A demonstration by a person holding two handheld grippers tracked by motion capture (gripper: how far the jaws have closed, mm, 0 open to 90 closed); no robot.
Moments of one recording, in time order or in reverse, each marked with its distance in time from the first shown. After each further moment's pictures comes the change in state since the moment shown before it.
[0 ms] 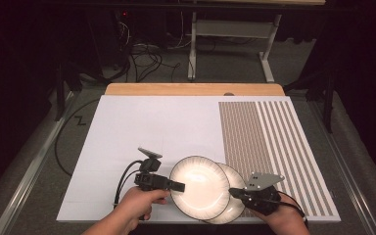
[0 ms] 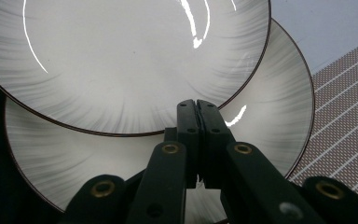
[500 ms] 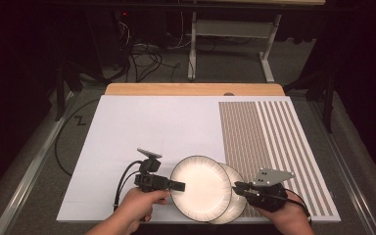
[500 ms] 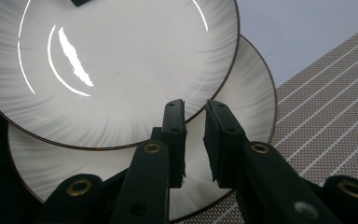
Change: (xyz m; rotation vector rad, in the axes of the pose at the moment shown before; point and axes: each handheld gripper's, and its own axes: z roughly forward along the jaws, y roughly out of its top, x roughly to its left) left arm -0.004 -0.003 -0.001 -0.037 0.001 0.009; right arm -0.011 -0.001 -0.013 -0.070 -0.012 0.058
